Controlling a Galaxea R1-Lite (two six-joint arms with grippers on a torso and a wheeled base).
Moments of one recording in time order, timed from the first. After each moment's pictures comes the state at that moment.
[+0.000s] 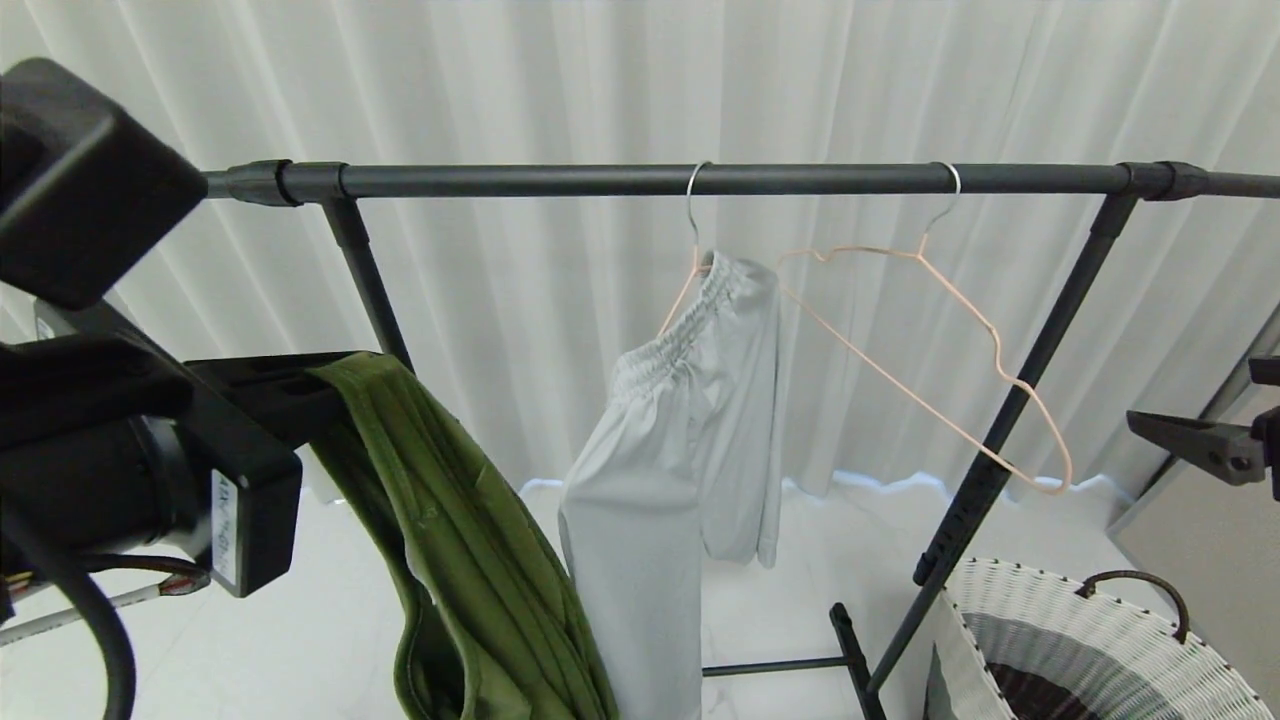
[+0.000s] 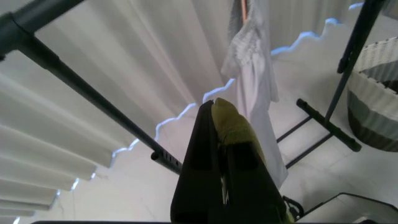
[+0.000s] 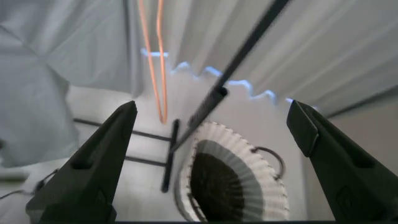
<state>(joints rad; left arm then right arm) -0.87 1.13 -0.98 0.13 0.46 0.27 0.23 1.10 -0.88 0.09 -0.02 -0.21</state>
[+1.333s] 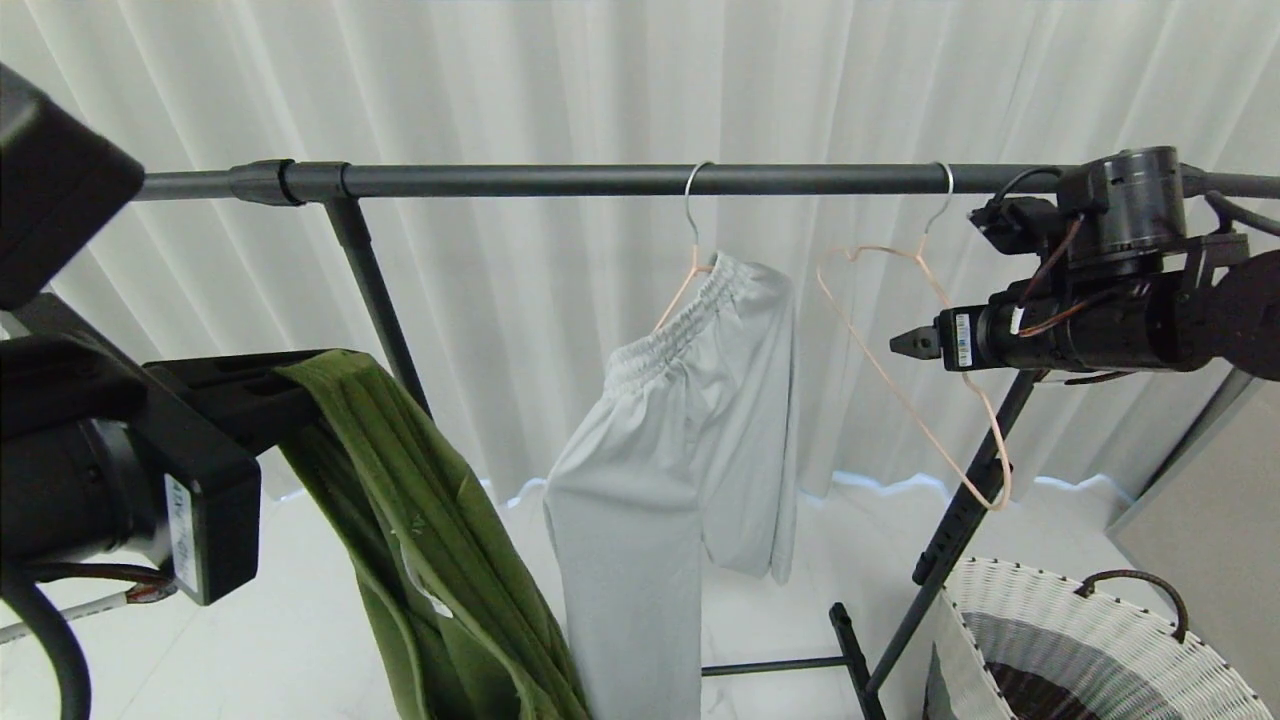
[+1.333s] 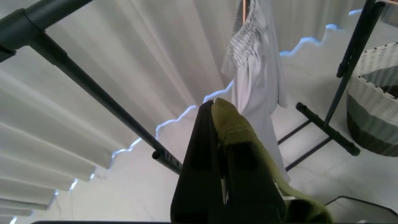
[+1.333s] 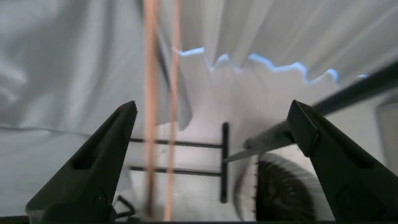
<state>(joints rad) -0.87 1.10 -0.97 0.13 0.47 0.27 0.39 1.75 -1.37 0.09 -0.14 0.11</state>
